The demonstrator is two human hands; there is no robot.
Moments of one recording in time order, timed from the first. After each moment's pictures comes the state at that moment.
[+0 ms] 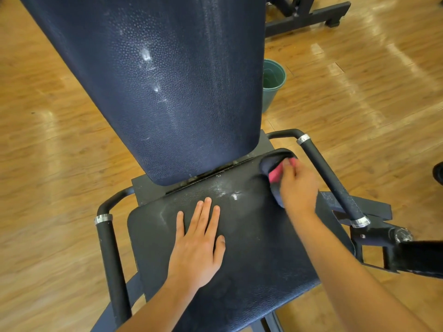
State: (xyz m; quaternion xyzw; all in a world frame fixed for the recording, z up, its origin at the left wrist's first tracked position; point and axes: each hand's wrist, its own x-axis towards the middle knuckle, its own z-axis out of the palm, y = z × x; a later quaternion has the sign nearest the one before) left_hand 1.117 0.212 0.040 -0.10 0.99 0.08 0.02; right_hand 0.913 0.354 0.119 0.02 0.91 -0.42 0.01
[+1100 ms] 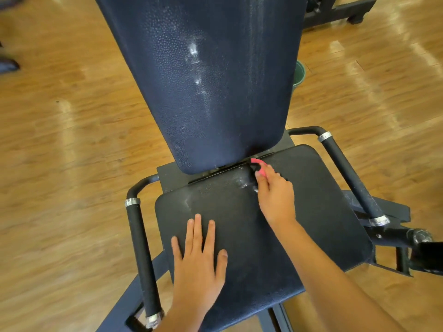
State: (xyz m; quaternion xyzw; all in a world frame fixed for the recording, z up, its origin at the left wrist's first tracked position) left_hand 1.189 0.216 0.050 -0.23 0.97 0.10 0.06; right_hand 0.974 0.299 0.112 -0.14 0.92 -0.35 0.12
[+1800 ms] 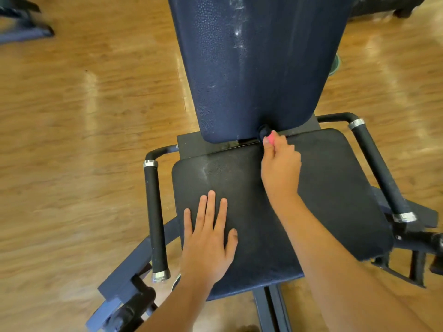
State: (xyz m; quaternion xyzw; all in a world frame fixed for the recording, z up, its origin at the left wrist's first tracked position) left_hand 1.208 0.229 0.038 -0.26 0.96 0.08 0.05; right_hand 0.990 0.261 0.110 -0.14 0.94 -0.31 0.01
